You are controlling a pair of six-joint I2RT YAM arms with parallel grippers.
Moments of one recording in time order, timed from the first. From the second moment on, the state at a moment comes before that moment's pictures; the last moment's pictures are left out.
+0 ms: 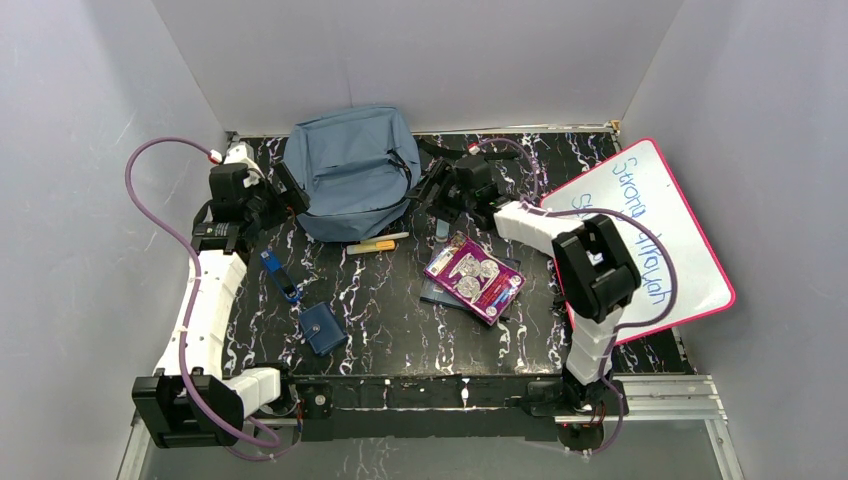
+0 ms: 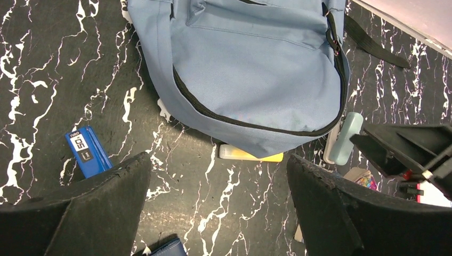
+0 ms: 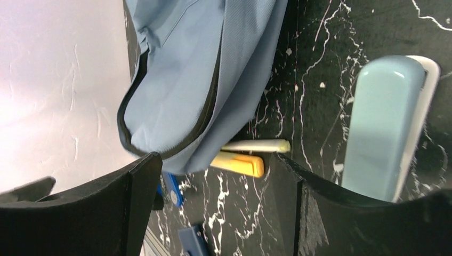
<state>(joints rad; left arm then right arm) 0.02 1.13 1.07 -0.53 0.07 -0.41 0.57 1.84 1.22 0.12 -0.21 1.00</state>
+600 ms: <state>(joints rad) 0.02 1.10 1.07 -0.57 0.07 -0.41 0.61 2.16 1.50 0.13 -0.21 1.12</state>
